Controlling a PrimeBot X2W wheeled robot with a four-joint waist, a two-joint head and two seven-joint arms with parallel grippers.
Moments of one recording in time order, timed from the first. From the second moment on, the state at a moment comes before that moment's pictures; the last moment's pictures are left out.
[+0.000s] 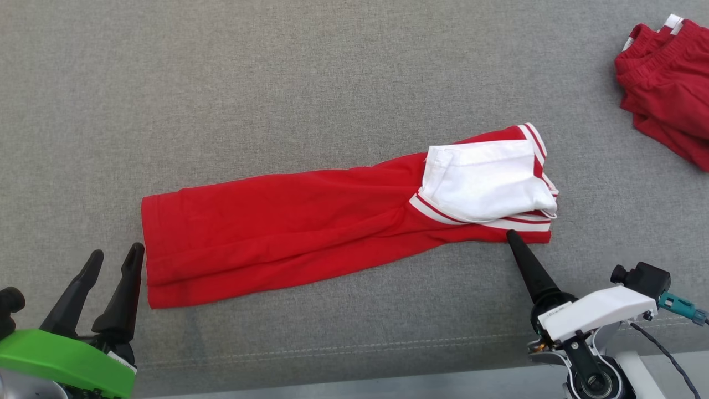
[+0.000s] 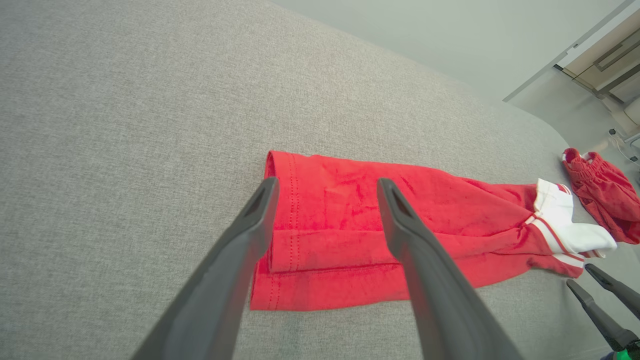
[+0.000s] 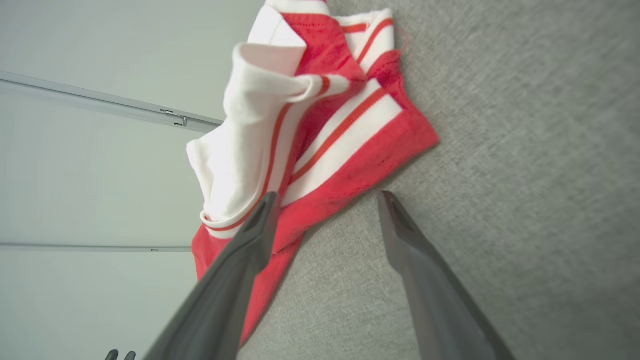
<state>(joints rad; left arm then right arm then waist) 0.17 0.23 0.07 -0.40 -0.77 -0.03 0.29 0.06 -0.07 0.20 0.06 1.12 0.04 0.04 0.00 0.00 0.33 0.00</state>
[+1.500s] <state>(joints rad) 0.19 0.13 -0.08 -0.39 -0.56 0.02 0.16 -0.05 -0.06 0.24 0.23 1.33 0.12 0.06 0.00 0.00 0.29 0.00</state>
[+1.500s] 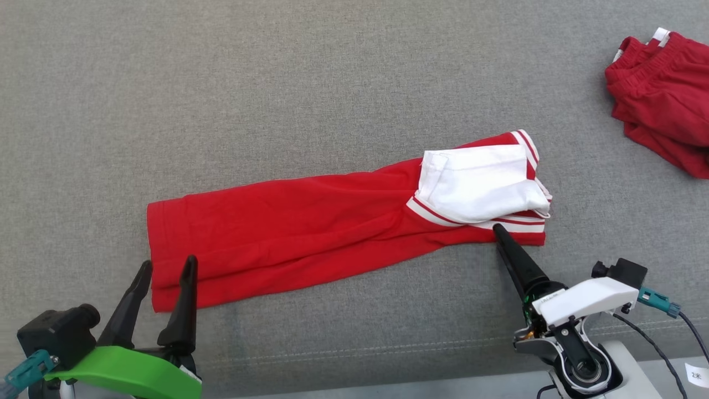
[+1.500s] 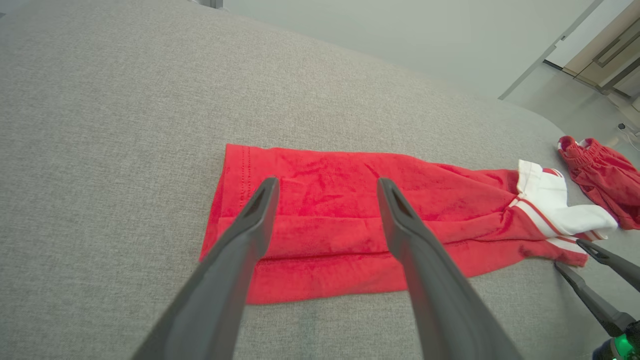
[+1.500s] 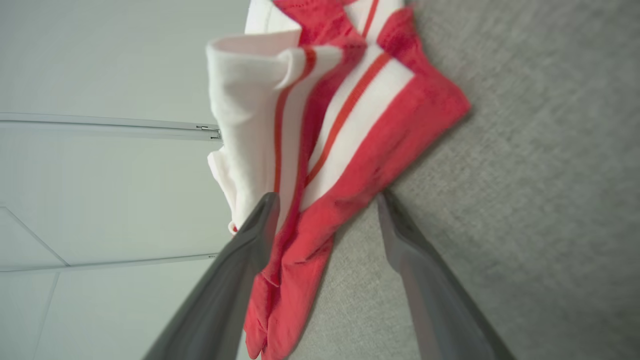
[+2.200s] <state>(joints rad) 0.20 0.12 -0.13 -0.37 -0.54 0.03 0.16 -0.08 -0.17 0.22 0.21 1.28 0.12 0.05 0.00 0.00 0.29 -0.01</state>
